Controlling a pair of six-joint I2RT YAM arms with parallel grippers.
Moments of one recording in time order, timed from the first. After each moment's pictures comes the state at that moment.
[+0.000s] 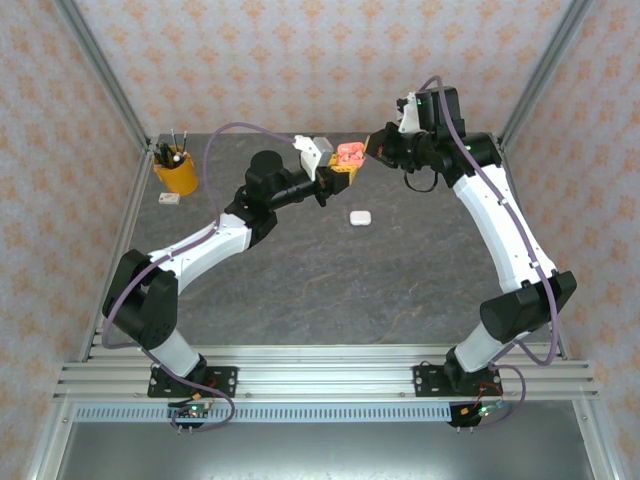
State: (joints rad) left arm -0.52 1.62 1.19 0.47 0.52 -0.10; right arm 0.35 1.61 1.87 -0.89 -0.43 0.64
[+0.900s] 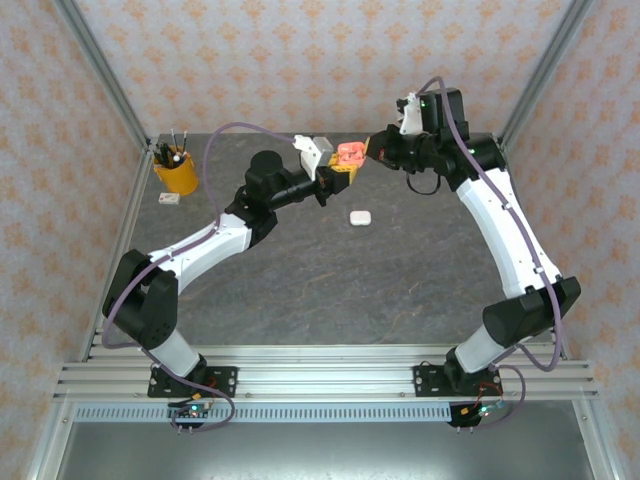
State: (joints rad) left arm -0.52 1.62 1.19 0.47 0.52 -0.10; right arm 0.34 1.57 1.84 -0.88 -0.46 0.59
